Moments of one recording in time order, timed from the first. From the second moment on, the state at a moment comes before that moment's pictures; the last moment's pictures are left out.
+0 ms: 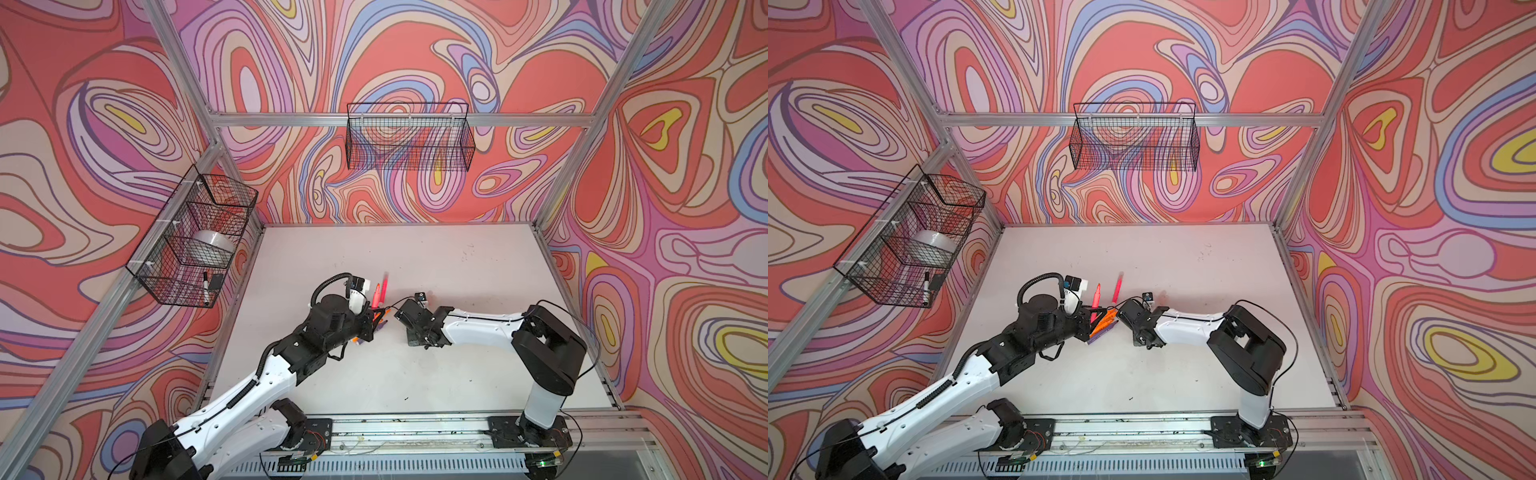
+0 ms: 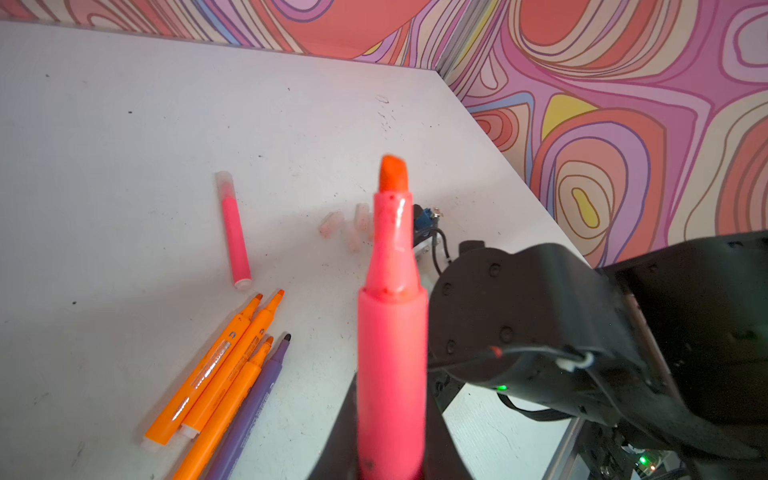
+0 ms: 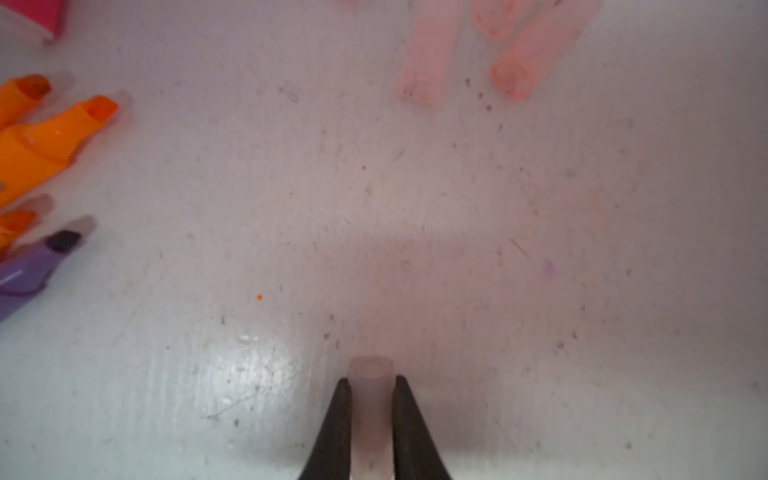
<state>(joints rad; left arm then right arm) -0.66 0.93 0.64 -0.16 0.12 -0.48 0.89 1.77 1.03 -0.51 0.31 0.77</state>
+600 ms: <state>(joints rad) -0.81 1.01 0.61 -0.05 0.30 -0.61 0.88 1.17 0.85 -0.10 0.38 0.77</state>
